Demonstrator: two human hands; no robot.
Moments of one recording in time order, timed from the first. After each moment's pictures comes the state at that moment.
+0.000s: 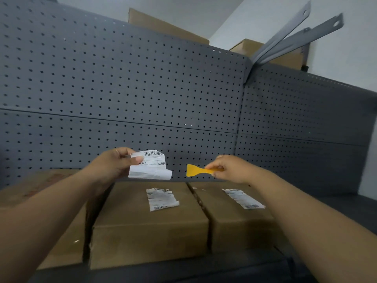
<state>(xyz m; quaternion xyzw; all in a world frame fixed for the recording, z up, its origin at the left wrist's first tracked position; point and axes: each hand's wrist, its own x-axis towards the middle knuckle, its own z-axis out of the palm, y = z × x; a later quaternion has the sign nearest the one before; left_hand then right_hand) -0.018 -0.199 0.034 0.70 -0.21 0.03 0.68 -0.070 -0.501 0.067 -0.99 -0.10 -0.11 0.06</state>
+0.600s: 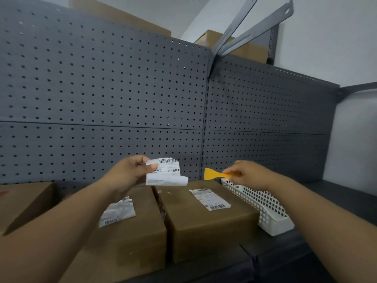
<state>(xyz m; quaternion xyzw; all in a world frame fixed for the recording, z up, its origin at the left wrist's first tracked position) -0.005 -0.336 0.035 0.69 -0.29 -0.04 0.66 -0.110 -0.637 0.058 -0.99 0.00 -0.12 0.07</state>
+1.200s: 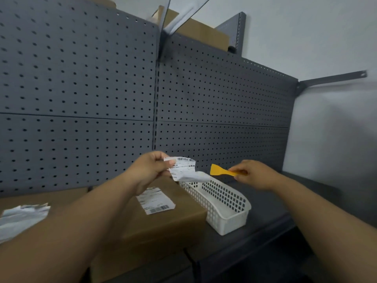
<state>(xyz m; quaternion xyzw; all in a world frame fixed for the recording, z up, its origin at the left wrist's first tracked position) -0.014 -0.533 0.029 0.66 -0.33 -0.12 0.66 -0.157 -0.790 0.042 -0.98 0.11 -0.15 0.07</state>
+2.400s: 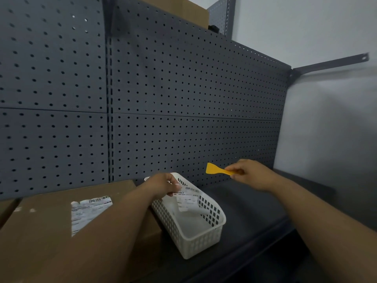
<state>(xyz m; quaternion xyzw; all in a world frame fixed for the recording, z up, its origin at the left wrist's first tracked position) 0.029 -0.698 -0.023 0.85 -0.31 -0.11 0.40 -0.134 -0.914 0.026 -0.98 0.09 -0.16 0.10</state>
